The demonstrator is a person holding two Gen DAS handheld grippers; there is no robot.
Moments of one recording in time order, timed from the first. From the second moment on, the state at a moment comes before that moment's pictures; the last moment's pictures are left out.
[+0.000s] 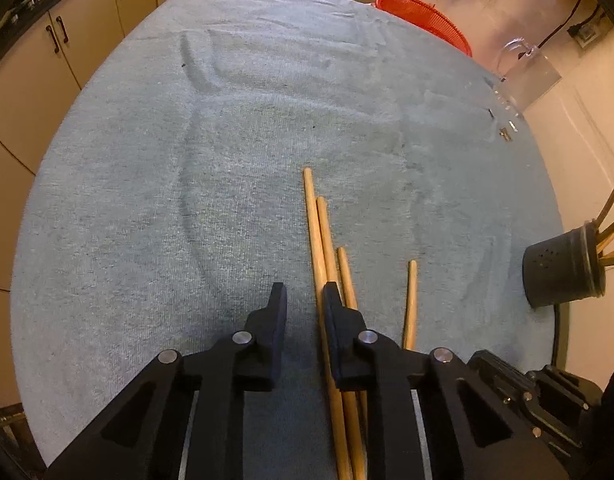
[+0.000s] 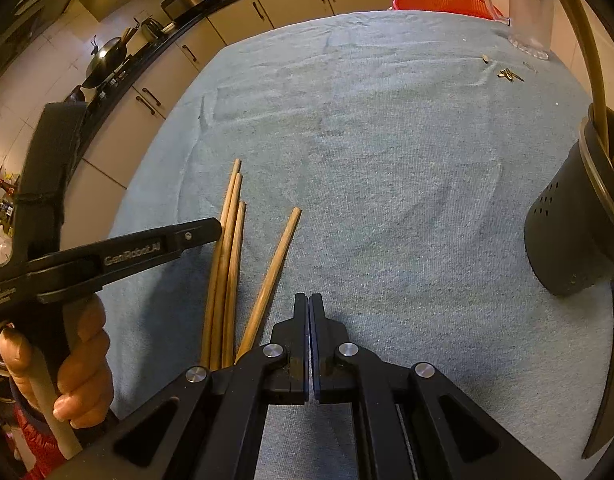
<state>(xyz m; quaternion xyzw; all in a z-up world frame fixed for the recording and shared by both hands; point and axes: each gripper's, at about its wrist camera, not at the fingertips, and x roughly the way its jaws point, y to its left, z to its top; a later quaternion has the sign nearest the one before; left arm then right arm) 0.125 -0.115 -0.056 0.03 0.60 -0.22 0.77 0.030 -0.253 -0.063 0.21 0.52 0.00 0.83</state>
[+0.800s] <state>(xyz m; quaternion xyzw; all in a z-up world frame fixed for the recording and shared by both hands) 0.115 -0.065 -0.055 0.05 0.59 -0.19 0.78 0.062 -0.243 -0.073 0.23 0.56 -0.01 0.80</state>
